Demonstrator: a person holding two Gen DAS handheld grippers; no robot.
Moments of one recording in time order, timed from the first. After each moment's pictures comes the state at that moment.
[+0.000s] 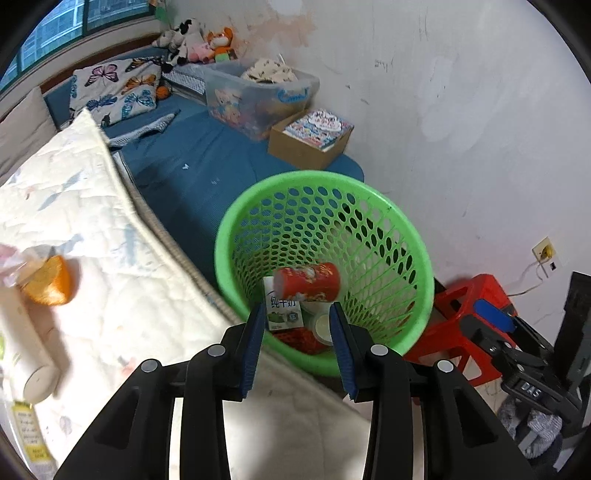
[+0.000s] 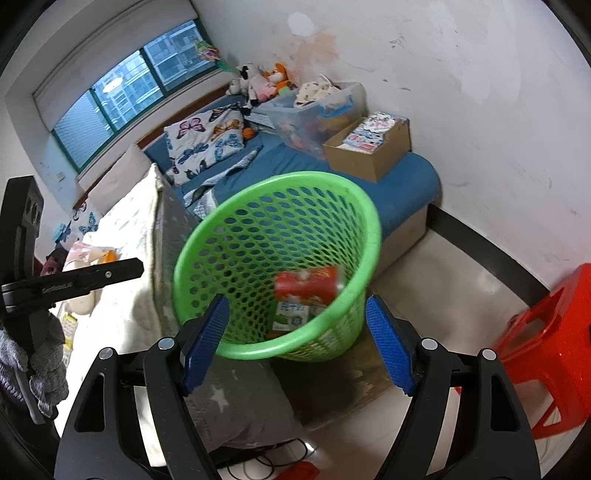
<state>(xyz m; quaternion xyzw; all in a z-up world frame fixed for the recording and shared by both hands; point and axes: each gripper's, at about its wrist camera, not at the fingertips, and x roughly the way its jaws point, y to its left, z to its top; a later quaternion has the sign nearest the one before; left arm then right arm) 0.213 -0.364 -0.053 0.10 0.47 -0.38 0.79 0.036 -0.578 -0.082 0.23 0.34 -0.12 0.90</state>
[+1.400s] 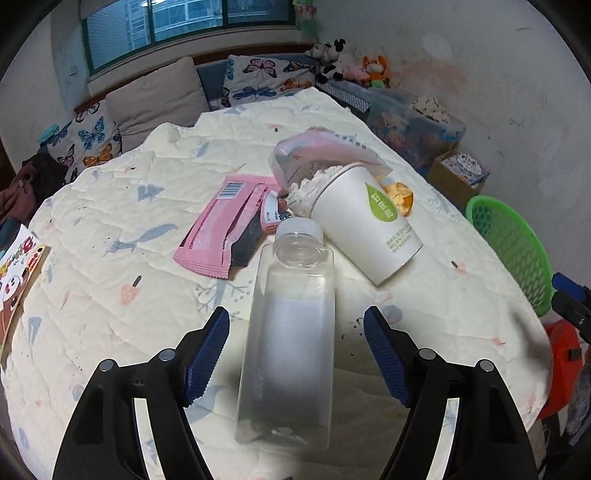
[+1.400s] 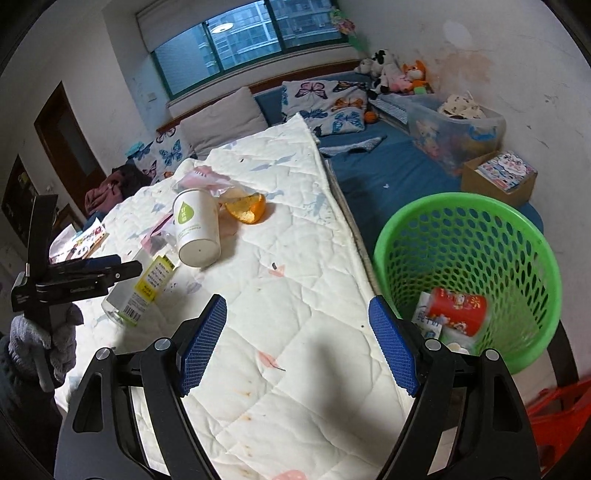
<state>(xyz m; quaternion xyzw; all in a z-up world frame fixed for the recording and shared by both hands) 0.248 -0.092 -0.058 0.08 0.45 -0.17 0.87 0.126 -0.395 -0.050 0.12 0.36 0.06 0.92</state>
